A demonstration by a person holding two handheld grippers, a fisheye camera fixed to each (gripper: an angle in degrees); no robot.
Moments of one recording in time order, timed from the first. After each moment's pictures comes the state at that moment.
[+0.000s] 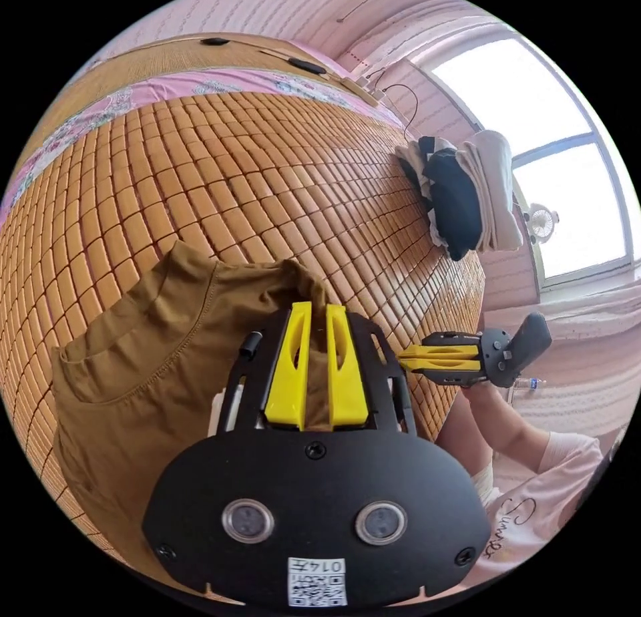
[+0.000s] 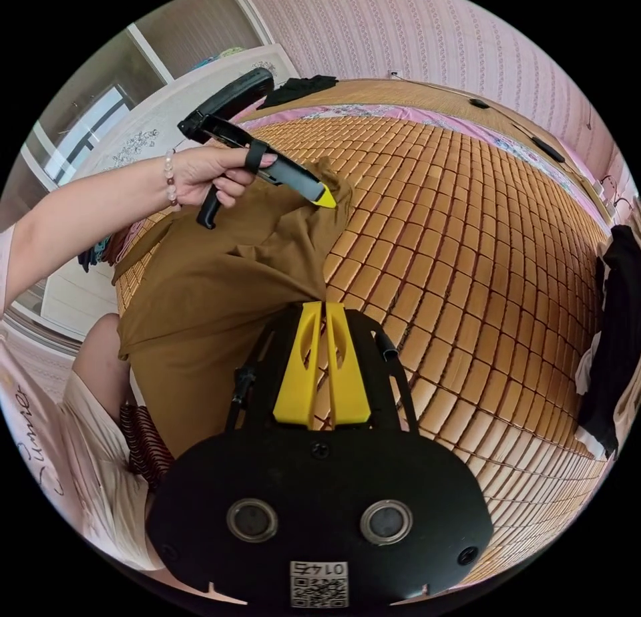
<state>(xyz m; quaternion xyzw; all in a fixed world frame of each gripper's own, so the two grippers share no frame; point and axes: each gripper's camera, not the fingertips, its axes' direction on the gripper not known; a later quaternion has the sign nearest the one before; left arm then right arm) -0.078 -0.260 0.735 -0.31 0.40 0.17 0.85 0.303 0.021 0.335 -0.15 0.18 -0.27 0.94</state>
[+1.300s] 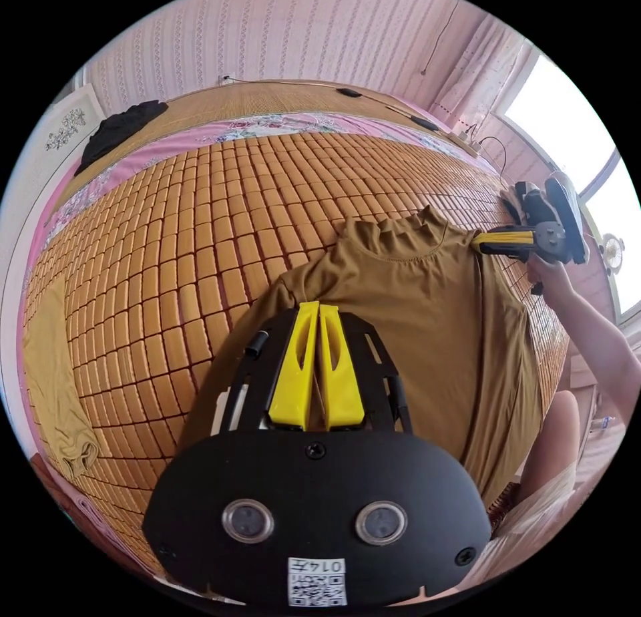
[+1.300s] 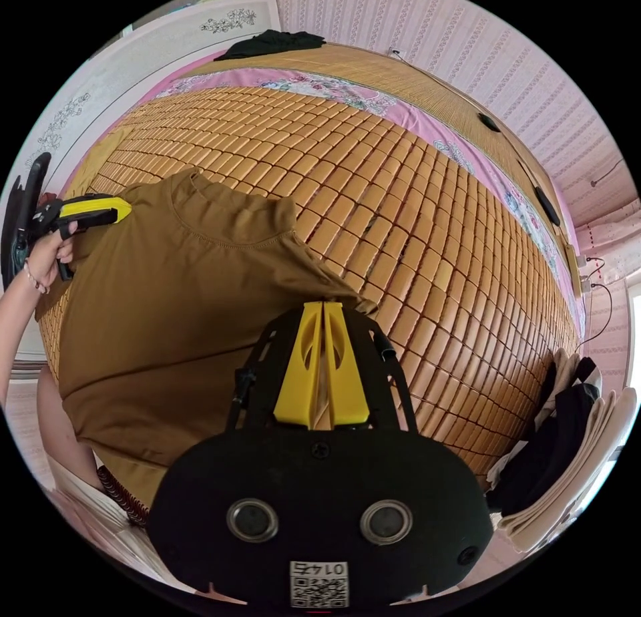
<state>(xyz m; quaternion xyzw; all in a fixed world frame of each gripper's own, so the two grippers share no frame) -0.366 -0.131 0.699 -0.17 0.21 0.09 0.96 0.181 -0.133 0.459 -0.21 0.35 -0.27 0.87</state>
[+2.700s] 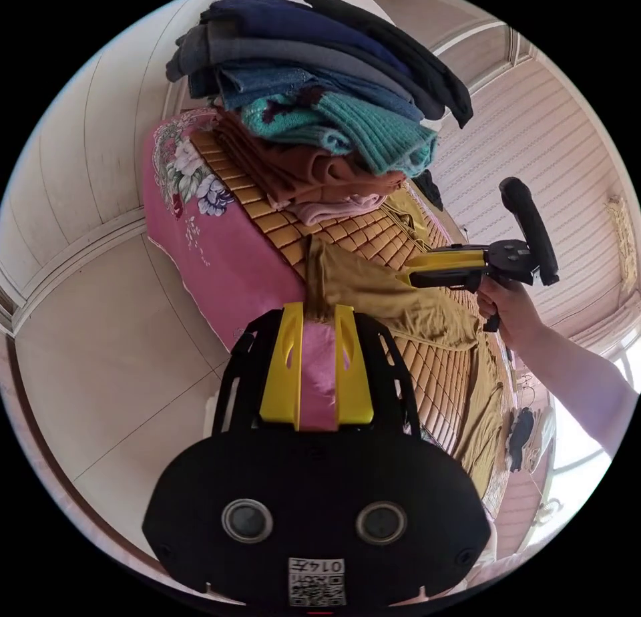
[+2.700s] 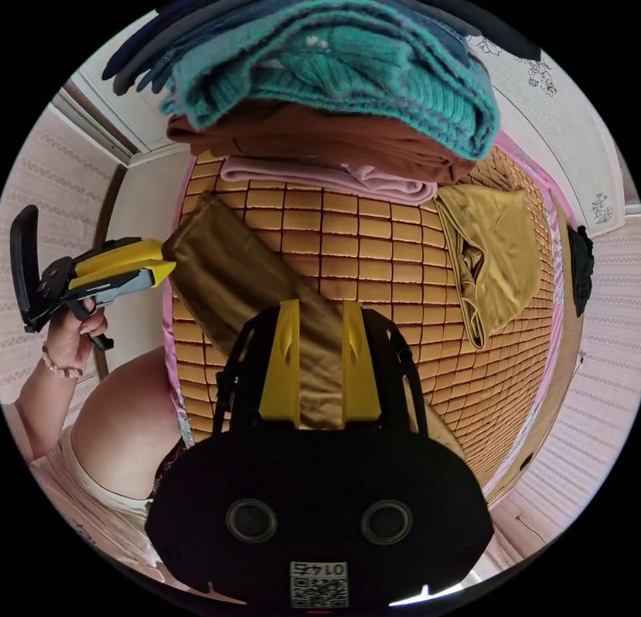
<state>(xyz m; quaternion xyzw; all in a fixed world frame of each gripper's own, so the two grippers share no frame) -0.719 0.394 0.439 -0.01 0.06 -0.43 0.90 -0.225 0.073 0.819 -0.40 0.18 -0.64 0.63</state>
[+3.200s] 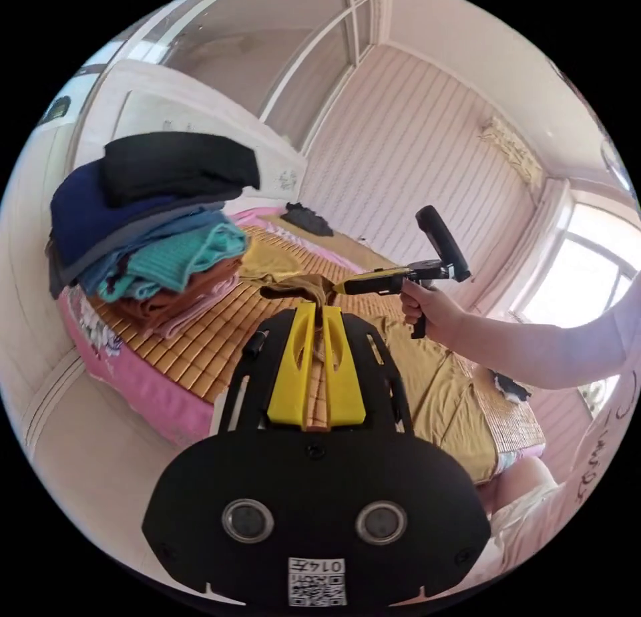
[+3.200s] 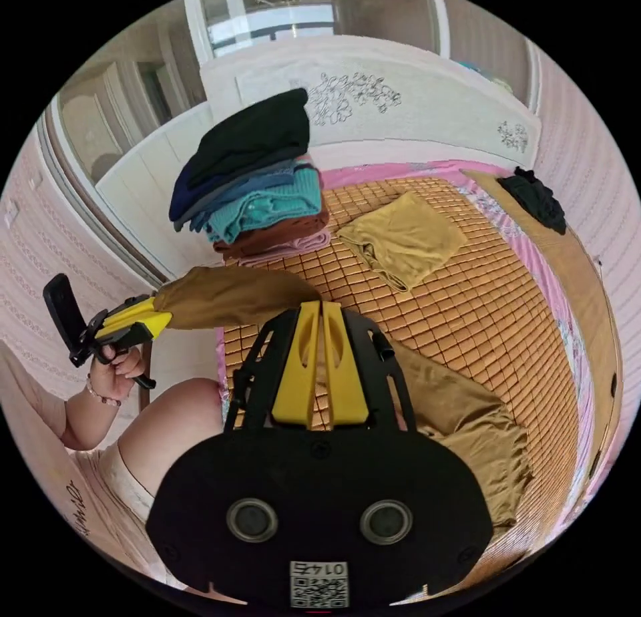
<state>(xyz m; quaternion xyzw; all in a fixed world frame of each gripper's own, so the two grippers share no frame) -0.576 0.306 0.338 0.20 0.15 -0.17 0.95 -0.126 -0.029 0.581 -0.19 0.04 -0.51 0.84</state>
